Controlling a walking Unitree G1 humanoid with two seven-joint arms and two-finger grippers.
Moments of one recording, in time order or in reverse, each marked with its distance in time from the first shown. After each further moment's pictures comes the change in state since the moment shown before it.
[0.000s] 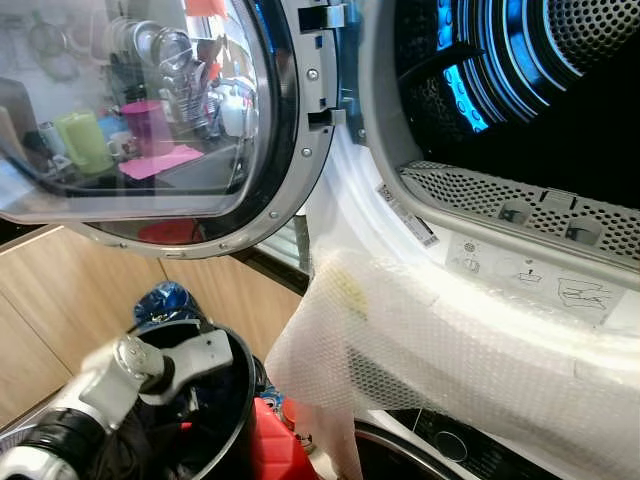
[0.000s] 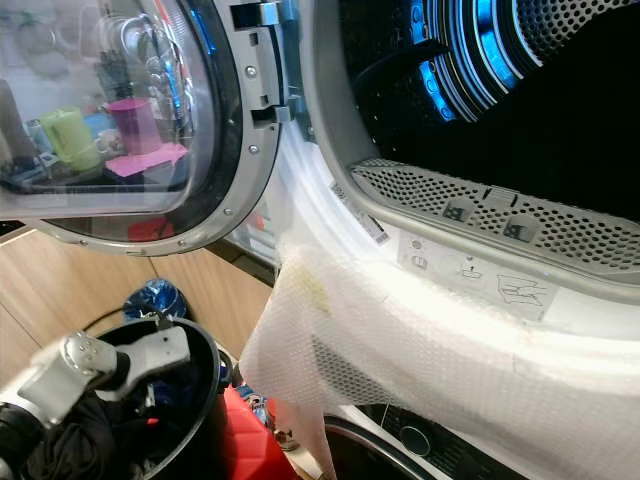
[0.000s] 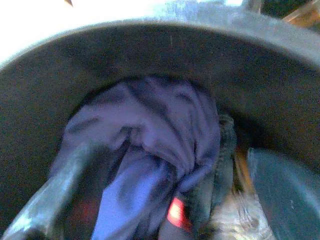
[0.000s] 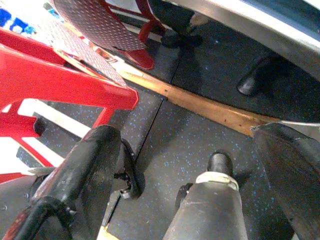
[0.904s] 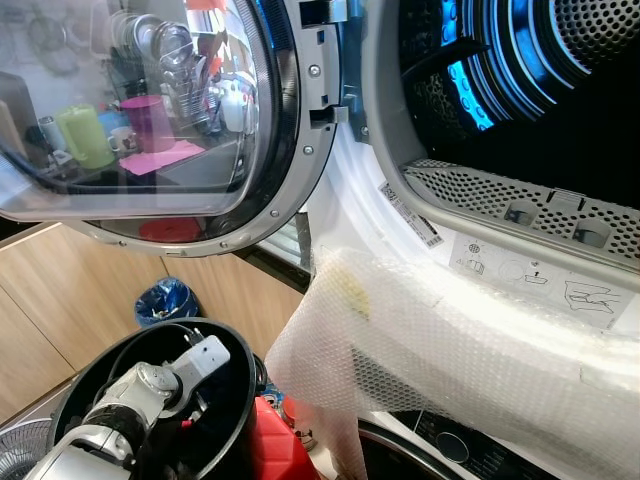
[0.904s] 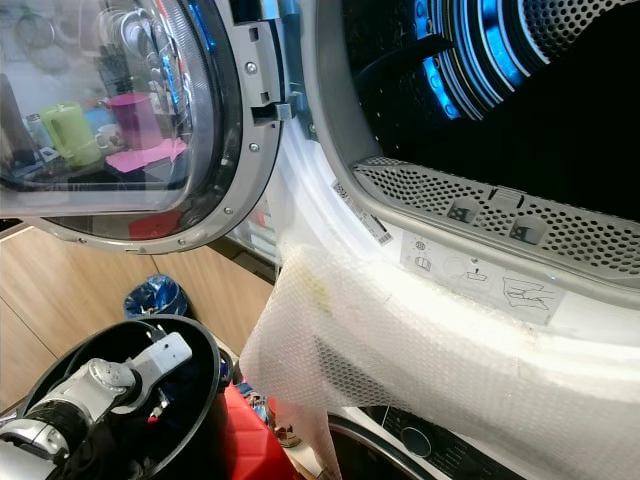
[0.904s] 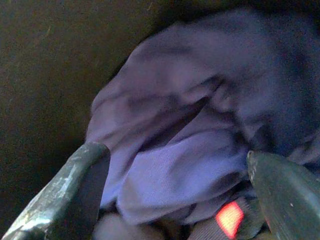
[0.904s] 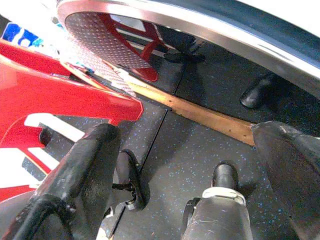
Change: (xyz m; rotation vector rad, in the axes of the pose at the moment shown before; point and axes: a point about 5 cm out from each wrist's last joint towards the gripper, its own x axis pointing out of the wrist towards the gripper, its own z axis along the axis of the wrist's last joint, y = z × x) left arm 0.029 0.007 -0.023 -0.276 0.152 0.387; right arm 0.003 0.005 0.012 0.025 -0.058 0.014
